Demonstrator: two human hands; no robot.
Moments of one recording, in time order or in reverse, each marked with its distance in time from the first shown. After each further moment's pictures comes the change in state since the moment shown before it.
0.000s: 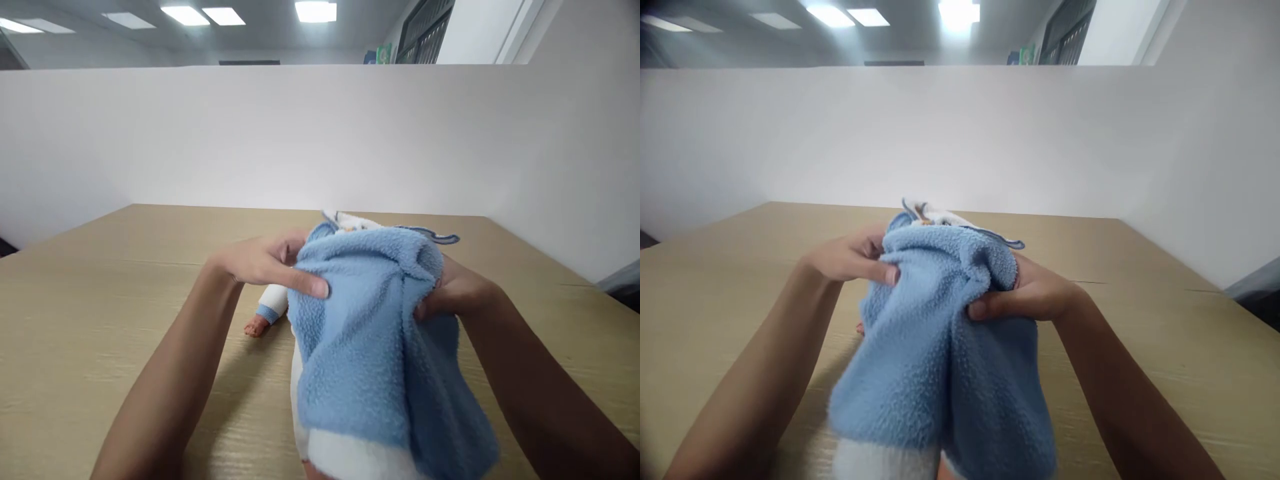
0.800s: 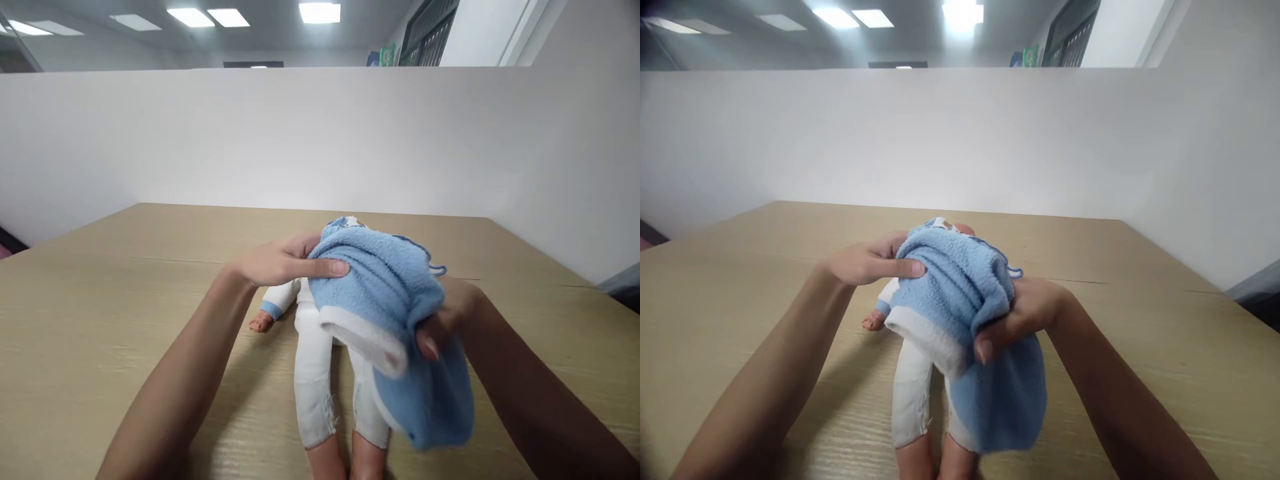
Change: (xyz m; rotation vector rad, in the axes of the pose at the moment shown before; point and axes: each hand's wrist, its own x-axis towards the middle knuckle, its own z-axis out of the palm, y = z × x) left_hand 0.008 -0.001 0.016 -0.038 0.083 0.113; right_hand 0.005 0.002 0.011 0.079 -0.400 0.144
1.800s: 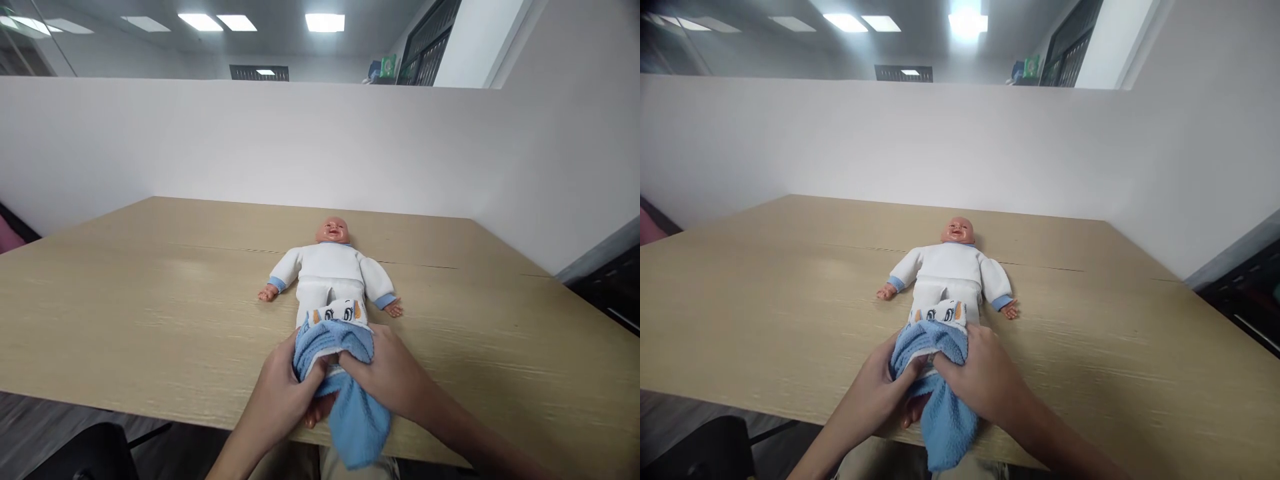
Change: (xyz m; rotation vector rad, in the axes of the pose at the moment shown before) left_hand -0.104 -0.037 0.224 0.160 0.806 -0.535; right_hand -0.022 0.014 0.174 -0.349 0.697 0.266
